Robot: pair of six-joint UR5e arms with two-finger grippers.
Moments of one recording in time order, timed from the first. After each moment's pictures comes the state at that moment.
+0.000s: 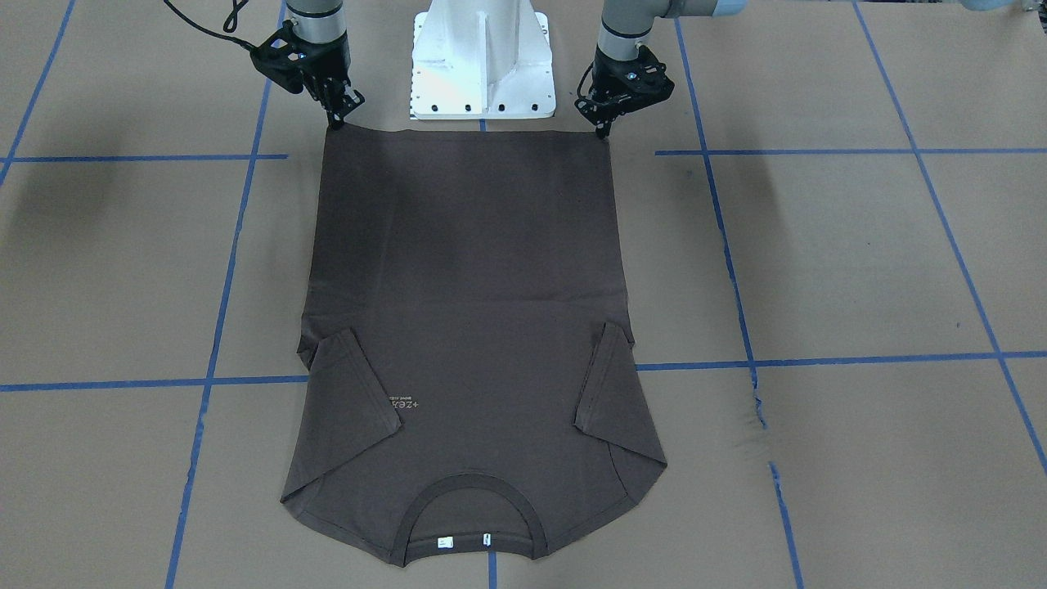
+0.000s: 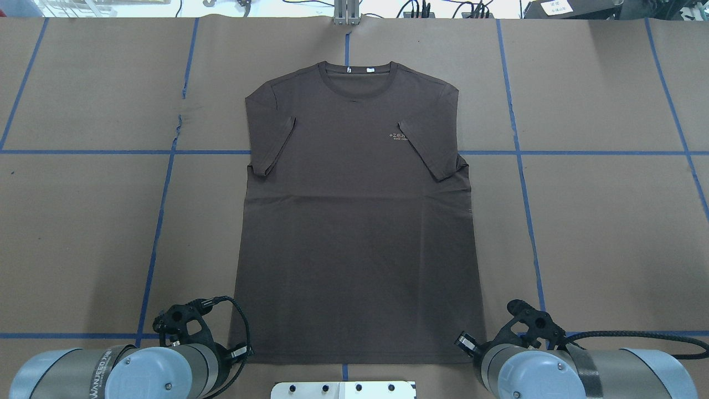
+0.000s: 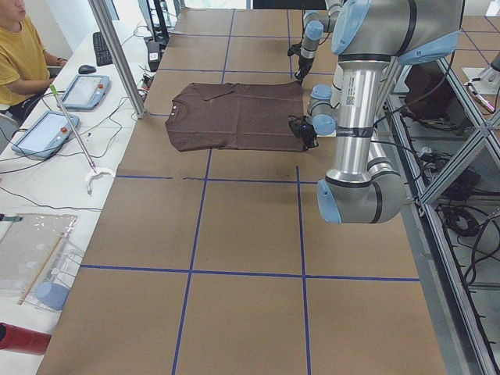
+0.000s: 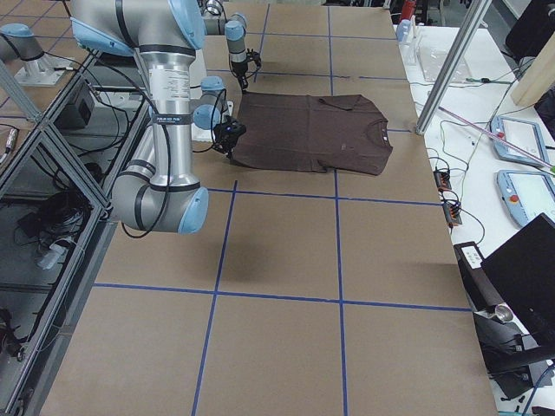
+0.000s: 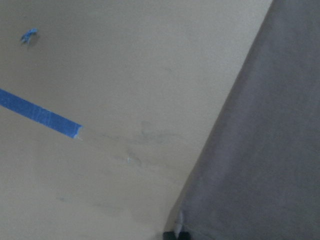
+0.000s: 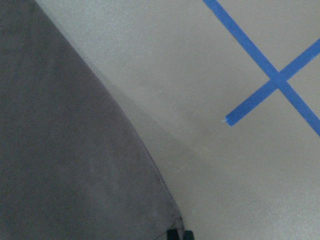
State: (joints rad) left arm -0.06 -1.75 -2.07 -1.71 -1.54 -1.96; right arm 0.03 -1.47 2.19 -1.63 1.50 2.24
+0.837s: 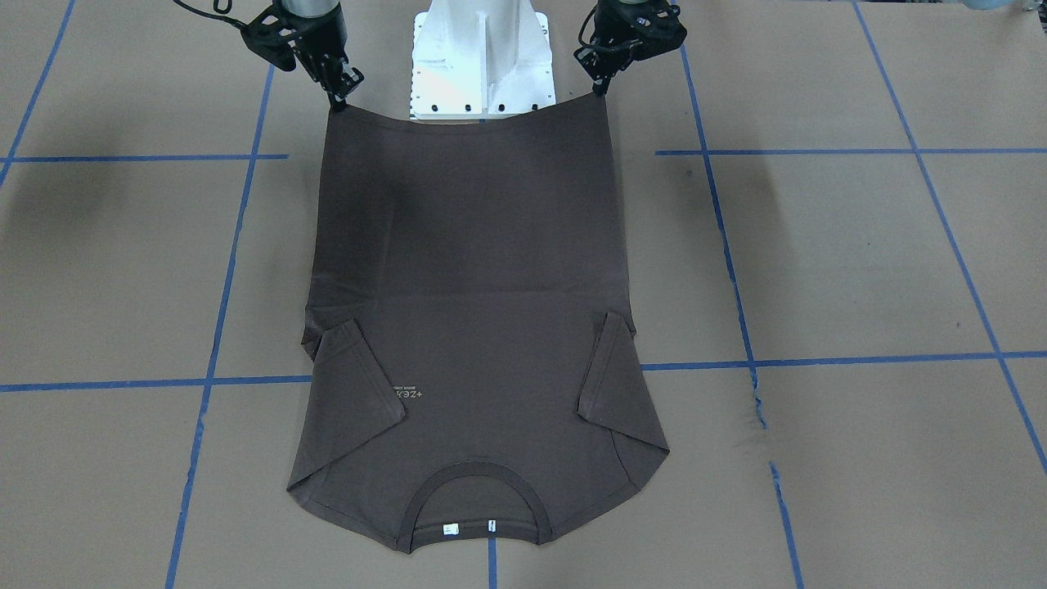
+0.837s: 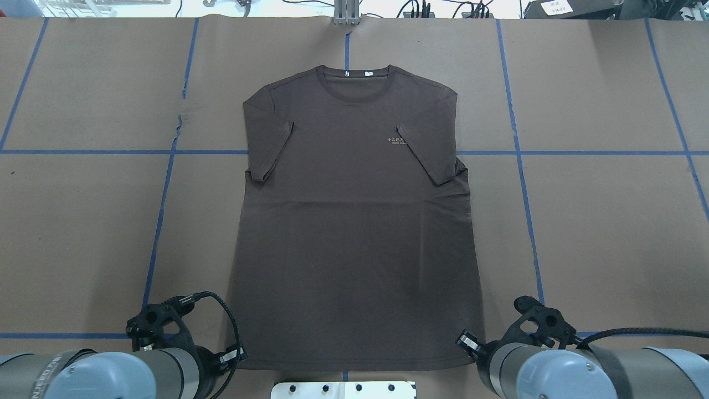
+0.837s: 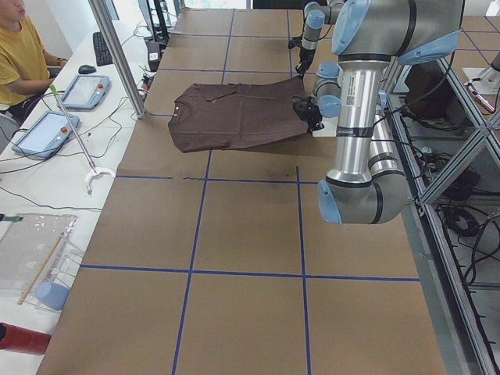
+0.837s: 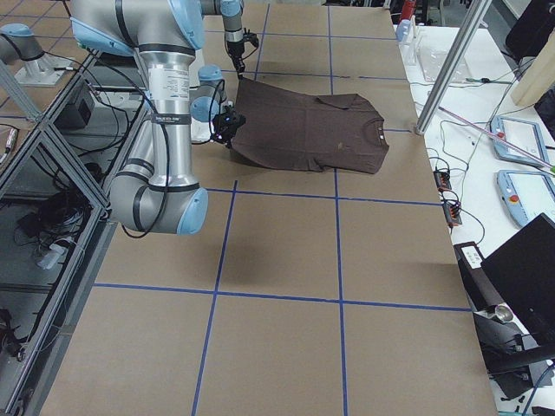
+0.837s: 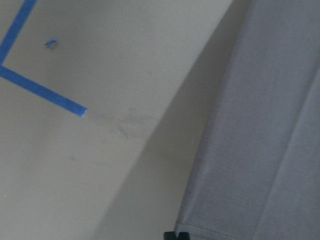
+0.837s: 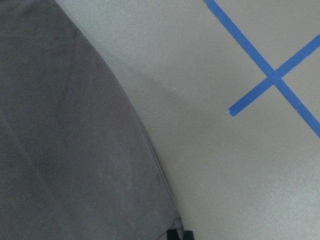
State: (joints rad) left arm -0.05 -1.74 -2.31 -1.54 -1.55 -2.03; right arm 0.04 -1.49 2.32 -1.66 1.51 2.24
